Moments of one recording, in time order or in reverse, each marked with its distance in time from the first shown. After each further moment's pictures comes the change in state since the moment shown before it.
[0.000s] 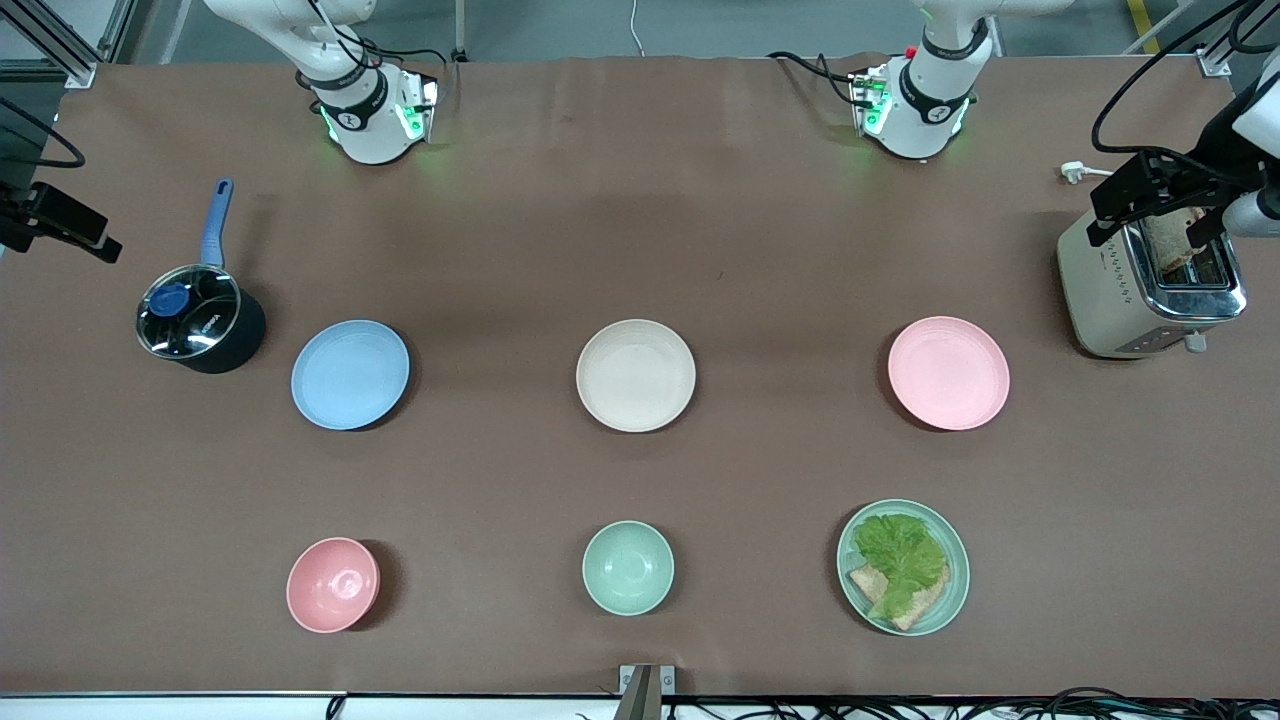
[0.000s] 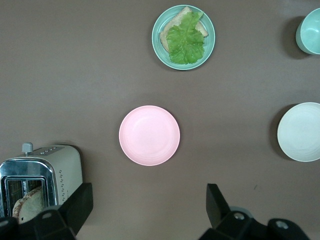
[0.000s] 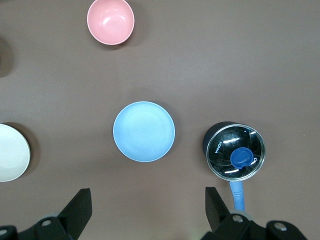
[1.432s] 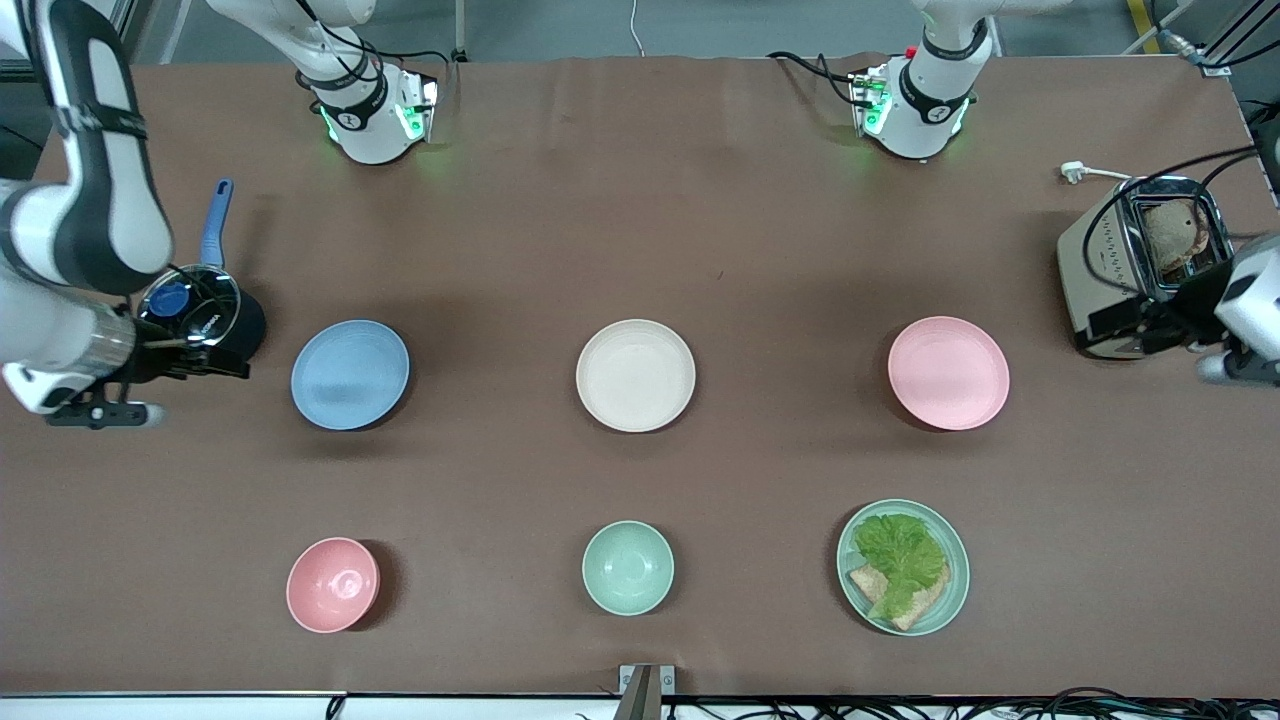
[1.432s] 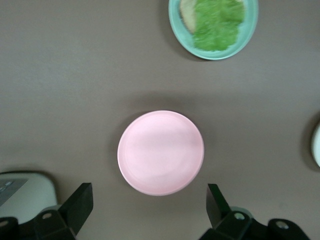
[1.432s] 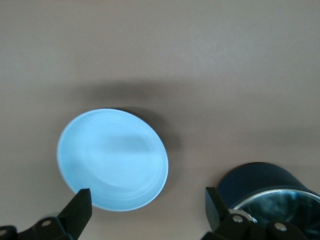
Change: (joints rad) left arm 0.044 0.171 0.228 -0.391 -0.230 0.430 0.335; right arm -0.079 0.251 -0.004 -0.486 0.057 0.615 -0.270
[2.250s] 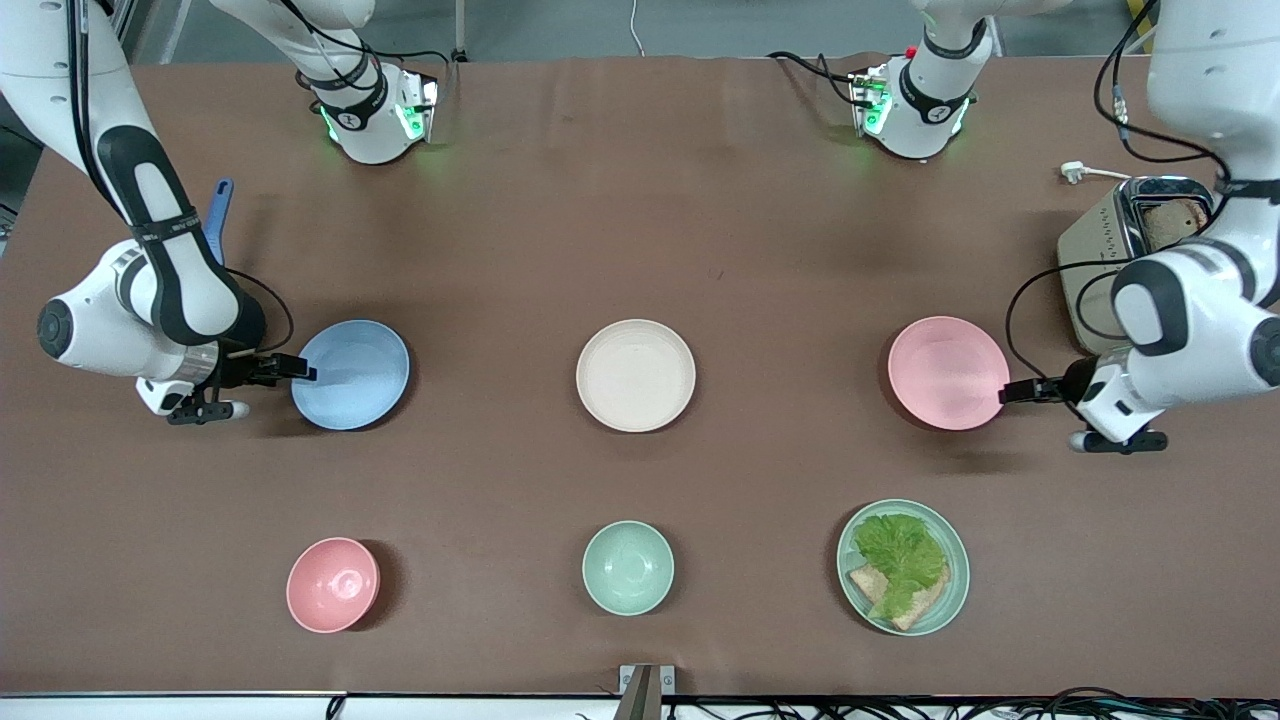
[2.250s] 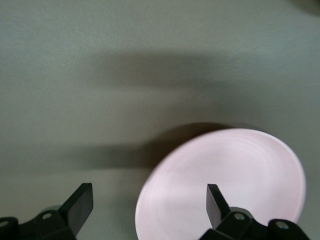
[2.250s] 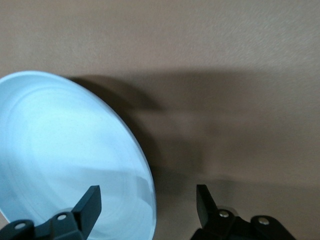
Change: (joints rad) left arm 0.001 0.354 -0.001 -0.045 -0.007 0.264 0.035; right arm -0.067 0.200 -0.003 -0.166 0.321 0.246 -0.385
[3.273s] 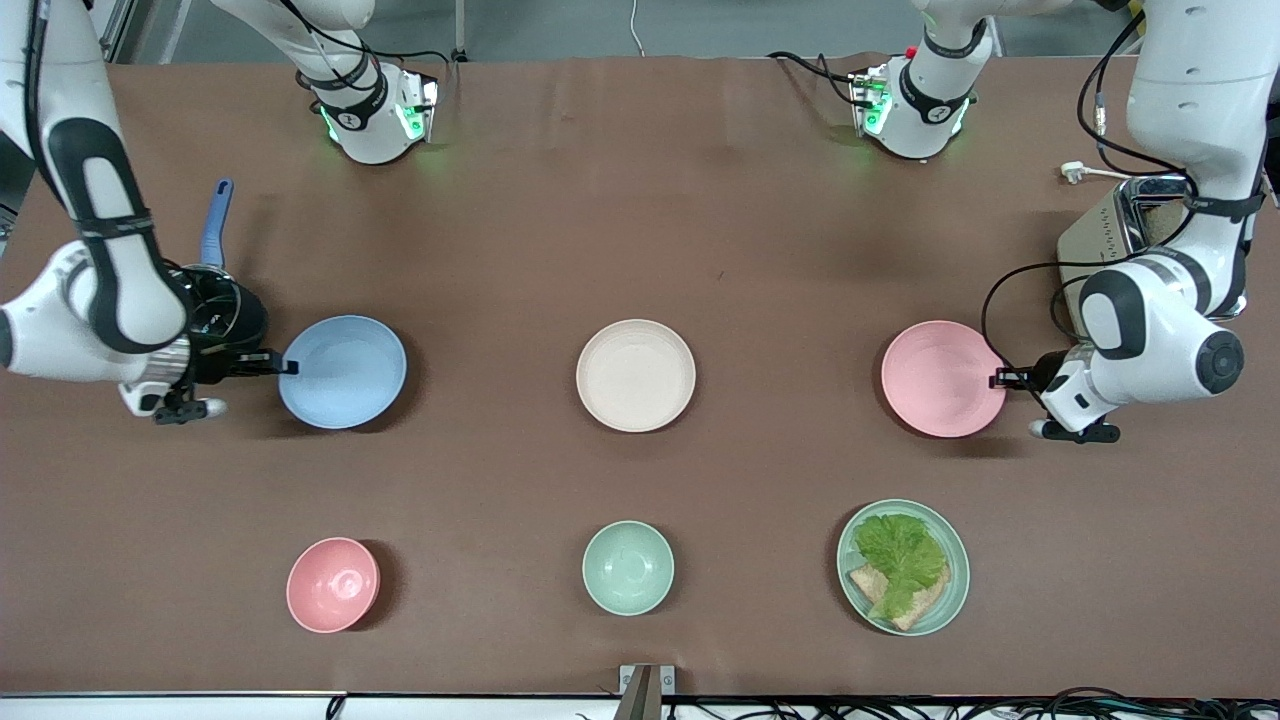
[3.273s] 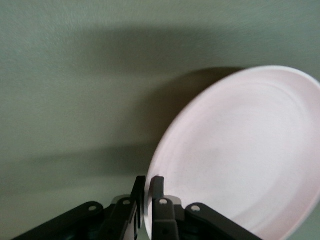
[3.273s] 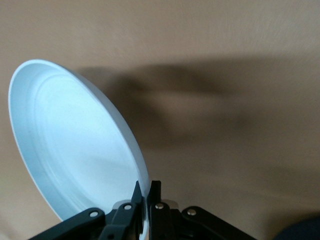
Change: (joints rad) left arm 0.003 -0.033 -0.012 -0.058 -0.006 -0.042 0.079; right arm -0.021 -0.031 -0.046 0.172 0.048 -0.342 -0.008
